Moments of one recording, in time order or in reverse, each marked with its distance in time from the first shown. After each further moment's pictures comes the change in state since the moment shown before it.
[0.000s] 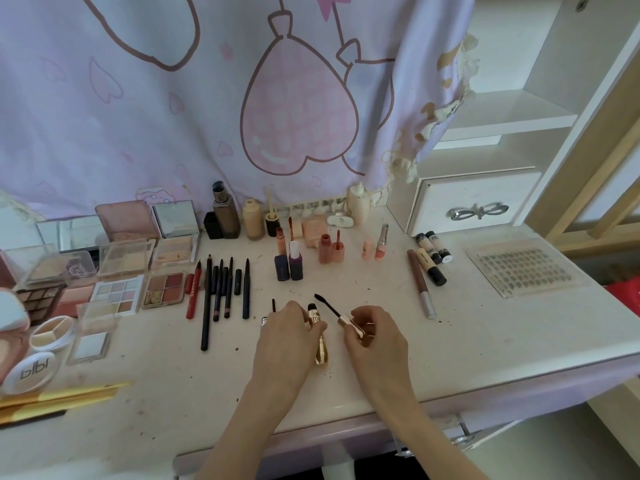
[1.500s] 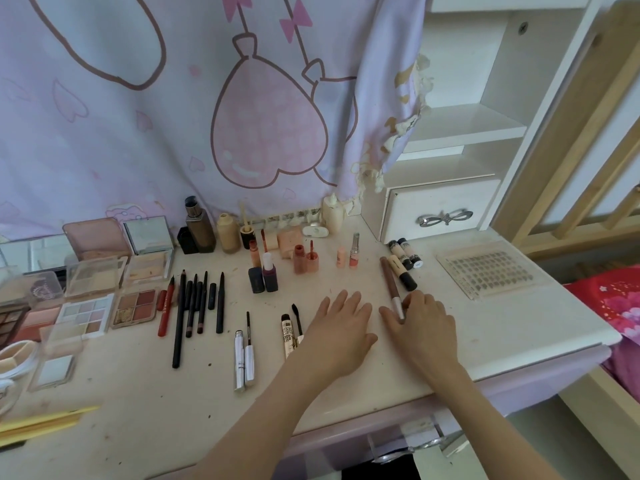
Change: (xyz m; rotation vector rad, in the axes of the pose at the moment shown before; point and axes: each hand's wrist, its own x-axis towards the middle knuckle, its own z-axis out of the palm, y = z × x) left_hand 0.010 0.060 0.042 0.536 -0.428 0.617; right_hand 0.057 0.045 -0.072 -0.788 0.067 0.078
